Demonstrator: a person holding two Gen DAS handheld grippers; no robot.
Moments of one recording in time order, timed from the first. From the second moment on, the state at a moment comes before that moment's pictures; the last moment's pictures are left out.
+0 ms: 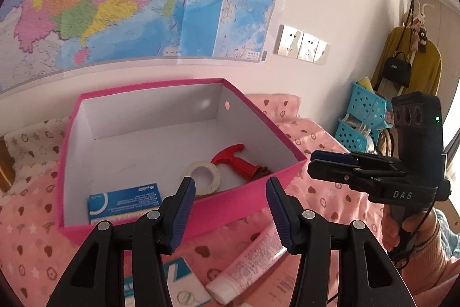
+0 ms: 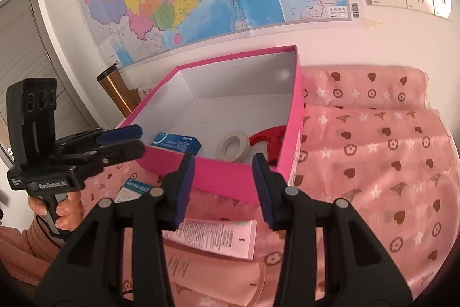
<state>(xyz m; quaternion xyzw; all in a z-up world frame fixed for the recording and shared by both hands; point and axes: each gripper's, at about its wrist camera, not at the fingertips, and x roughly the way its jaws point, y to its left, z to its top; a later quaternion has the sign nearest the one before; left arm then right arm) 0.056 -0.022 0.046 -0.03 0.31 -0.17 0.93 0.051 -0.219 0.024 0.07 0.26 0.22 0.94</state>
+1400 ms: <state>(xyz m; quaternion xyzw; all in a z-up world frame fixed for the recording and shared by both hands) 0.012 -0.021 -0.049 -0.08 0.43 -0.16 0.88 0.062 -0.223 -0.076 0.12 0.38 0.21 0.89</state>
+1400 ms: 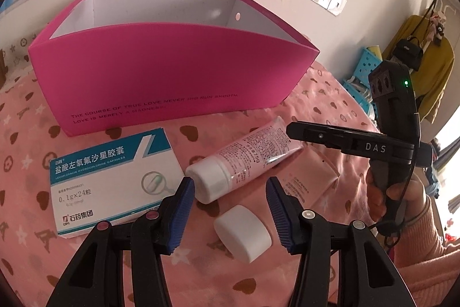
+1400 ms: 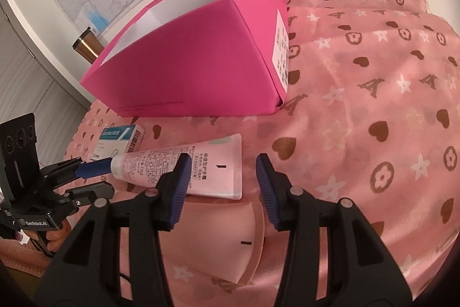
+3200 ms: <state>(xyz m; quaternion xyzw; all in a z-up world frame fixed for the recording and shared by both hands) 0.012 -0.030 0.001 -0.06 0.37 -0.18 0.91 0.026 -0.218 -0.013 0.10 0.31 0.23 0.92</state>
